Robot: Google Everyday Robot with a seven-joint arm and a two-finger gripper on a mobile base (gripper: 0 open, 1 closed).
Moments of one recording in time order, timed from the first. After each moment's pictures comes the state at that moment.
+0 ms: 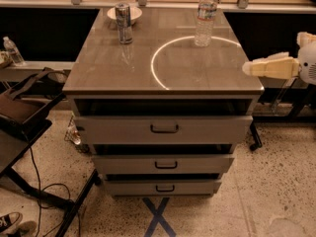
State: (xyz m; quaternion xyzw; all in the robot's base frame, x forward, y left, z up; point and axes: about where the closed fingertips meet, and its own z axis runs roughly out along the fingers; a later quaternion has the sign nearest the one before) arm 0.587 -0.274 0.964 -0.26 0.76 0.10 0.59
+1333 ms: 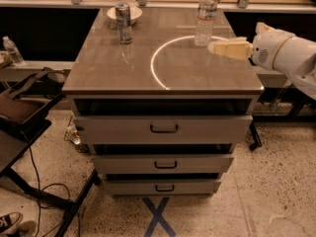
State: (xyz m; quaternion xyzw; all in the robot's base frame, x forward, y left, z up) arm 0.683 -0.215 0.958 -0.23 0.70 0.17 0.65
